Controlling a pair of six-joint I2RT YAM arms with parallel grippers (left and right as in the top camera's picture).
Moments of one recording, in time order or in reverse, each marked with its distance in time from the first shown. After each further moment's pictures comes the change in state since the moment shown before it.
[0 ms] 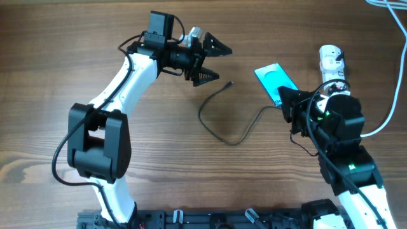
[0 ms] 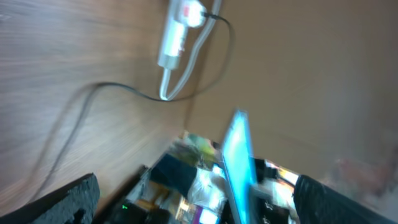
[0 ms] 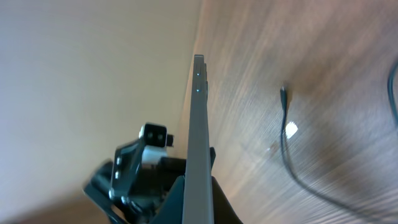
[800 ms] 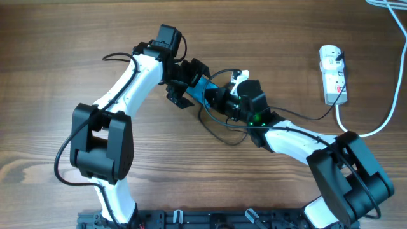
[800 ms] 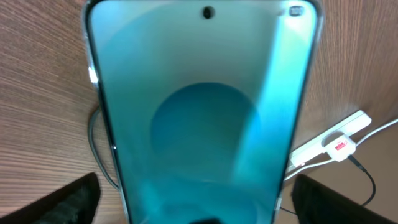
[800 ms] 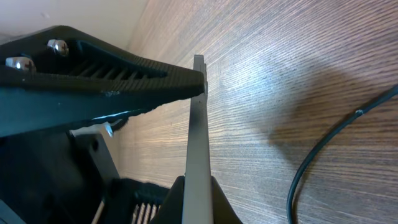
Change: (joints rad) left arm -0.039 0.000 0.003 -0.447 -0.627 -0.235; right arm 0.354 0.863 -0.008 0.862 -0.097 -0.386
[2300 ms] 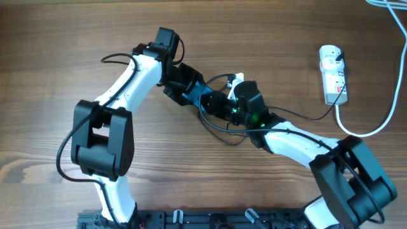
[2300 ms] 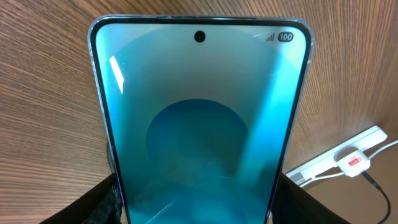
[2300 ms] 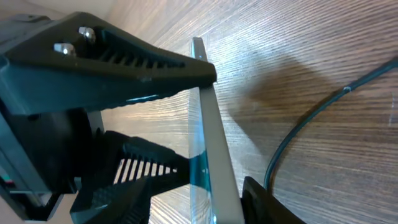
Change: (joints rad) left arm 0.017 0.024 -0.016 -0.003 -0.024 0.014; right arm 0.026 -0.024 0.007 -0.125 -0.010 -0.143
